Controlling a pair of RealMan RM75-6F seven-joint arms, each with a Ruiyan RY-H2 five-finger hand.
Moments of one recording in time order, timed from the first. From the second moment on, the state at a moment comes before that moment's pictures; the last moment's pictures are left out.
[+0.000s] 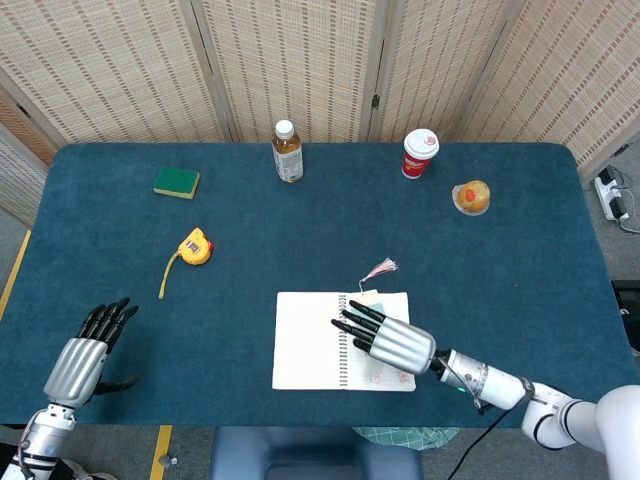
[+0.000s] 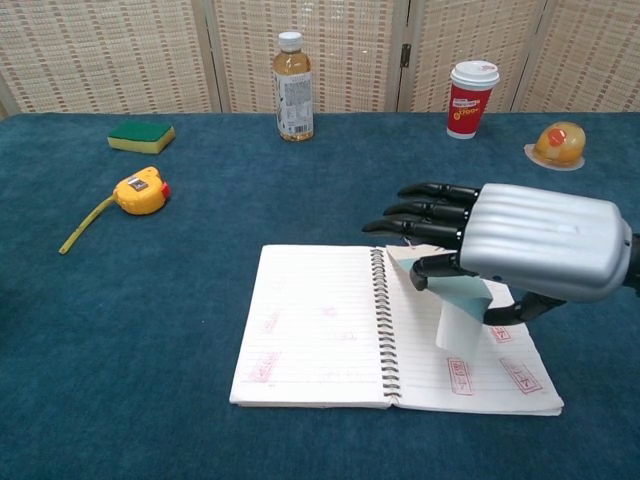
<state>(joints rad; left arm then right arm) -0.20 -1.23 0.04 -1.56 1.61 1.41 -0.06 0.72 -1.53 -0.20 -1.09 -1.95 1.32 -0.21</state>
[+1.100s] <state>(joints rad) -0.19 -1.22 0.04 -1.56 1.62 1.42 -0.08 0.70 -1.54 -0.19 -1.12 -1.99 1.30 -0.23</state>
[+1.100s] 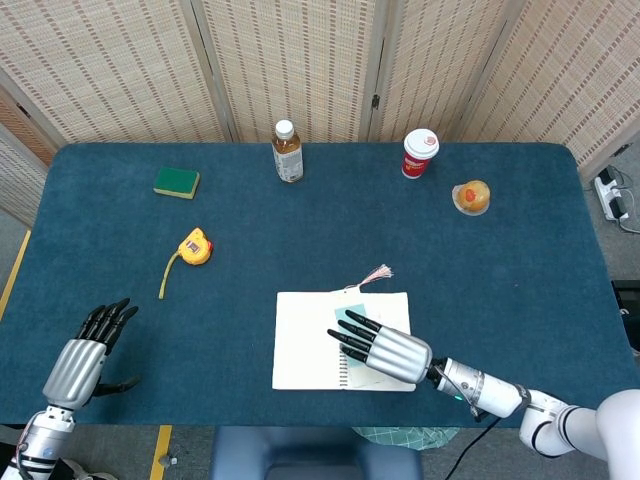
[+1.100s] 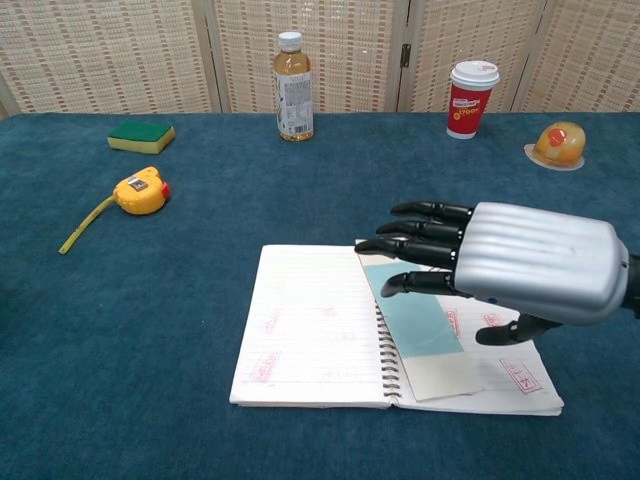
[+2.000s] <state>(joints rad) -0.19 -1.22 0.03 -1.56 1.62 1.42 -0.10 0.73 -1.37 -0.01 -1.53 -1.43 0.83 -0.15</state>
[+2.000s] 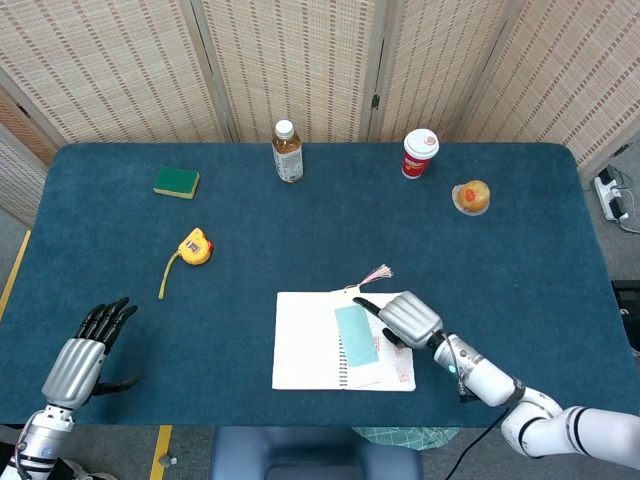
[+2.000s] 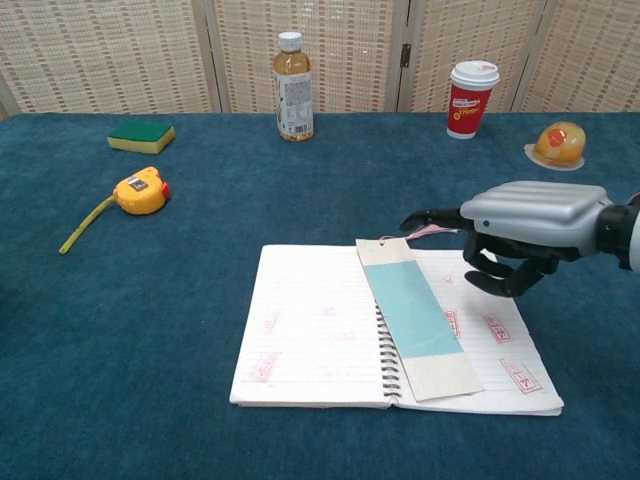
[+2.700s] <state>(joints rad) -0.19 -1.21 0.03 -1.56 1.62 1.42 -0.12 0.88 -1.37 0.03 -1.67 -1.01 0.66 -0.38</state>
